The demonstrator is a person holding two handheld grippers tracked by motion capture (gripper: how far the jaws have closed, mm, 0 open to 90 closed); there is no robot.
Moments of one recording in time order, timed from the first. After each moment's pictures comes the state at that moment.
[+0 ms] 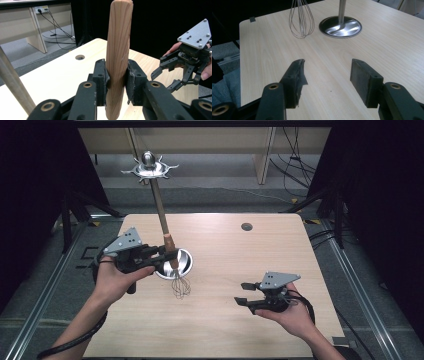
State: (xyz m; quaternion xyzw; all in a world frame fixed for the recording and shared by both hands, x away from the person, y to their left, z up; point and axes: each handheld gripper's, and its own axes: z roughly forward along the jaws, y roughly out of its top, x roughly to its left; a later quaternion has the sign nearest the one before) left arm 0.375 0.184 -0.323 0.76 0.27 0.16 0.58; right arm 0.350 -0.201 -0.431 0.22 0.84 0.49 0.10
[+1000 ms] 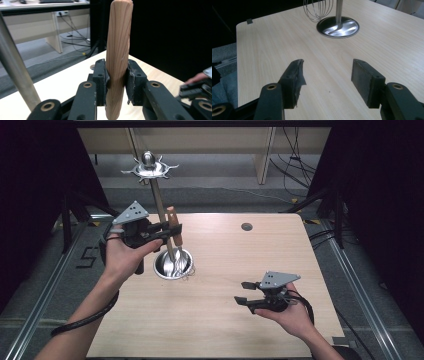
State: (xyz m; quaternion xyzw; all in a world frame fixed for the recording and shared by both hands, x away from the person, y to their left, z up) left arm 0.406 0.161 -0.286 0.72 0.34 0.20 0.57; right arm 0.352 -0.201 -0.434 0.23 0.84 0.49 0.10
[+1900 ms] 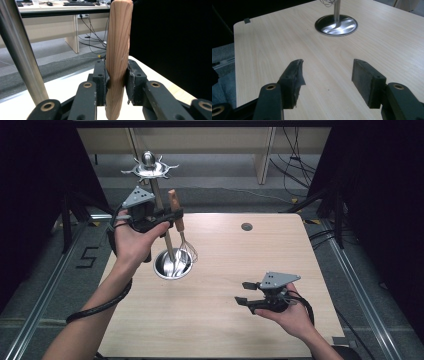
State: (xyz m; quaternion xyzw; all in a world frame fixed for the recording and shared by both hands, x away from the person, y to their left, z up) left arm 0.422 0.145 -0.261 0.69 0.39 0.24 0.56; right arm 0.351 -0.202 -0.435 0.25 0.83 0.49 0.10
